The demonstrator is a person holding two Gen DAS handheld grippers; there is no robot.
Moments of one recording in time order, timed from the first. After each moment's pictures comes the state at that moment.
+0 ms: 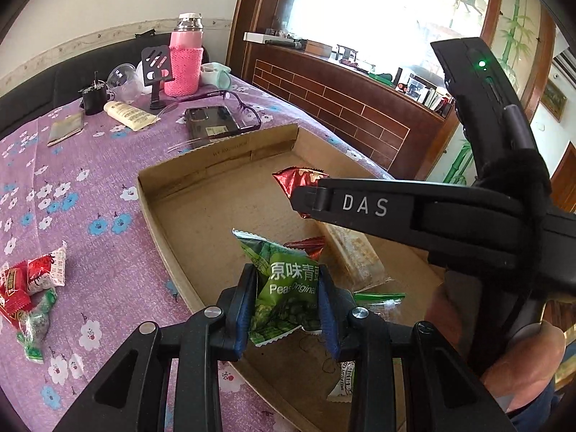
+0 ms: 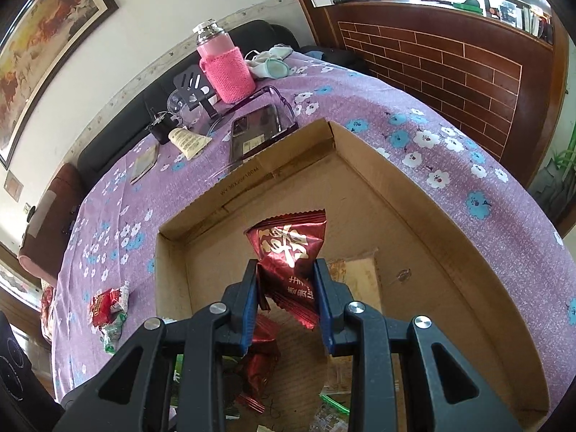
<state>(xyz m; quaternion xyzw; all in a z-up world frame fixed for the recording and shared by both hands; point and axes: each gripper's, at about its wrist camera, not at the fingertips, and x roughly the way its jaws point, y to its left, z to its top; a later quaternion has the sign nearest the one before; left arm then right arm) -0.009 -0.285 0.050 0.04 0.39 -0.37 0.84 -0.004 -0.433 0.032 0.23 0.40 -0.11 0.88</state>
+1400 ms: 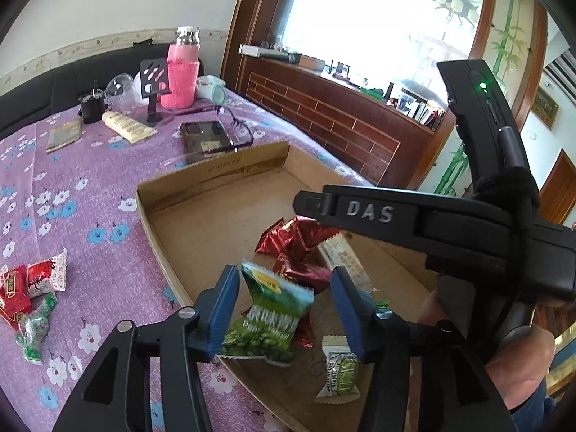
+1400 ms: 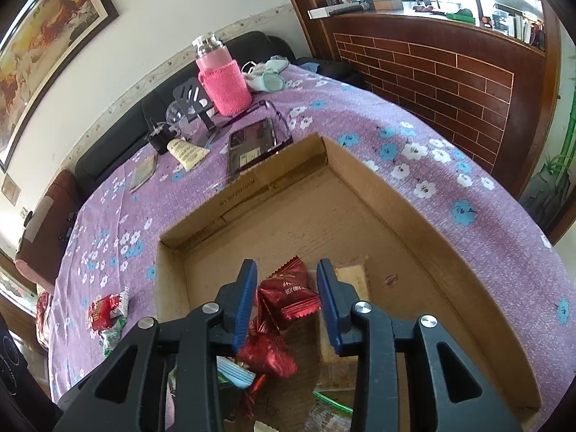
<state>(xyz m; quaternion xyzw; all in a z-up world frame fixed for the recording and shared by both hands) -0.013 -0.277 0.061 0.01 0.37 -0.39 0.84 -0.018 -0.438 0.046 0.23 0.38 -0.12 0.89</state>
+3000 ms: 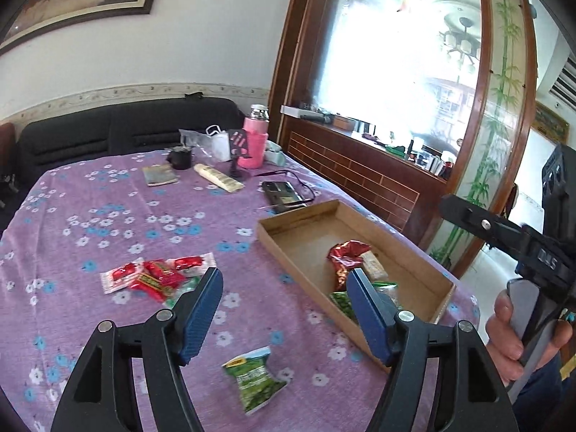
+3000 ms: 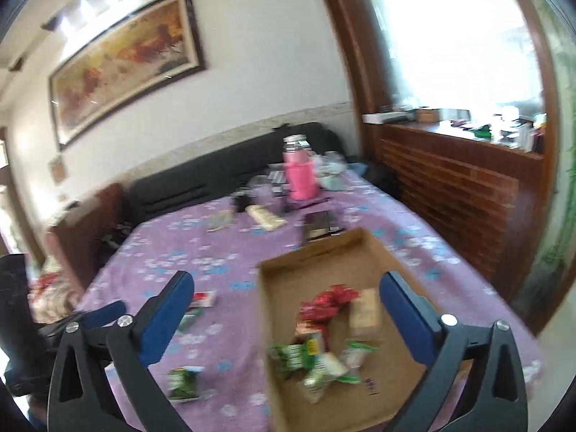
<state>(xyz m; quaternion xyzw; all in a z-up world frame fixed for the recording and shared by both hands) -0.079 -0.120 0.121 -0.01 0.27 -0.32 0.91 -0.154 -0.351 0.143 0.13 0.21 -0.03 0.97</state>
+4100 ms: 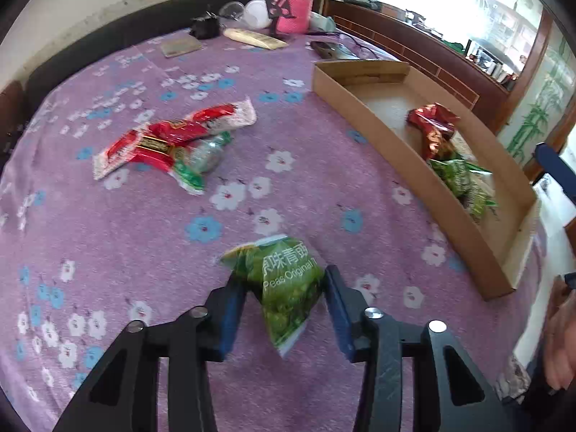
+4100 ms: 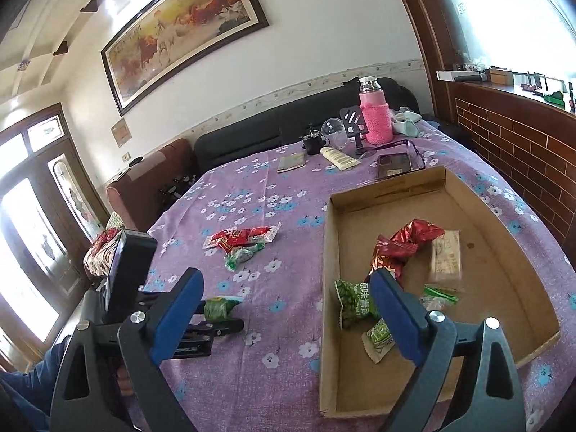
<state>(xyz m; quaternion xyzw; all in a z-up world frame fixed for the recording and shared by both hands) -0.043 -0.139 0.016 0.08 0.48 -0.24 0.84 -0.143 -0.329 0.090 0.13 0.28 0.10 0.95</state>
